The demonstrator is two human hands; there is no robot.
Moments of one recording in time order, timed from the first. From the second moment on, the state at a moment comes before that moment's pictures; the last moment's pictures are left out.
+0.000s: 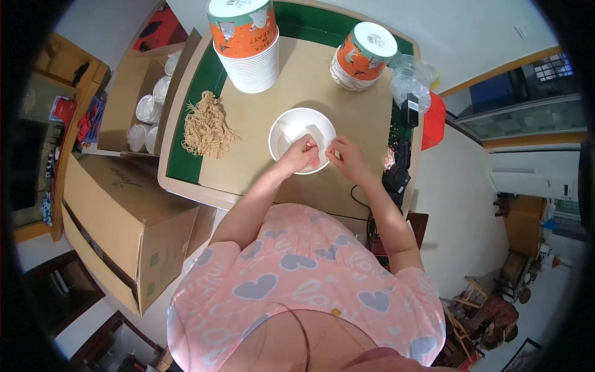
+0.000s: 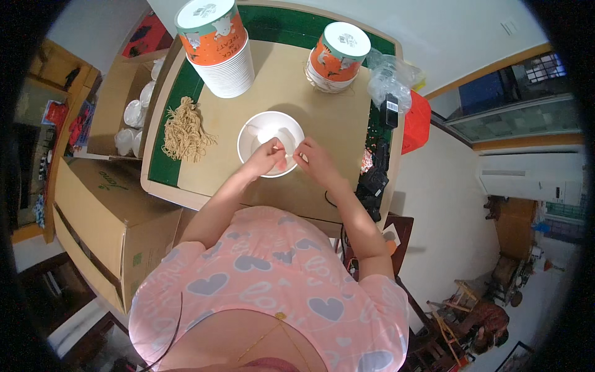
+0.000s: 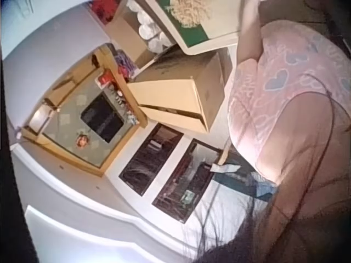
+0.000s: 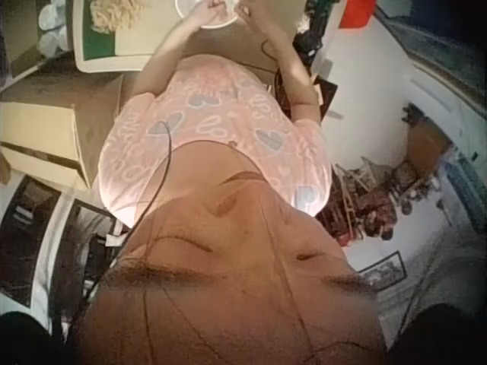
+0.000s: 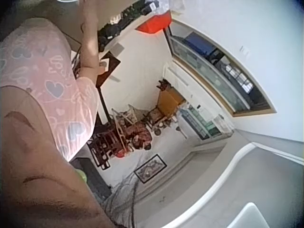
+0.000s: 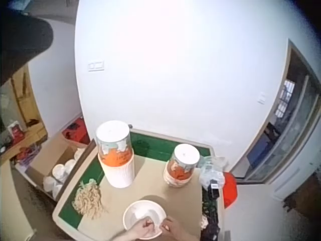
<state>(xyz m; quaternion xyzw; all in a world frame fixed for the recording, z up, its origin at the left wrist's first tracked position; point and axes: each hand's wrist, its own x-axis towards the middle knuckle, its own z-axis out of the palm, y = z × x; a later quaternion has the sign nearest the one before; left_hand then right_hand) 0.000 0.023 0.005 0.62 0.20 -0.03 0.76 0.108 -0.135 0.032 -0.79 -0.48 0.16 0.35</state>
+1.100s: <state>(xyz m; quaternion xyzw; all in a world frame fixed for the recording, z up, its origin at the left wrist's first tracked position) -0.018 0.013 0.031 0.94 0.00 0.13 0.32 0.121 -0.129 0.026 -0.77 -0.43 0.27 0.39</state>
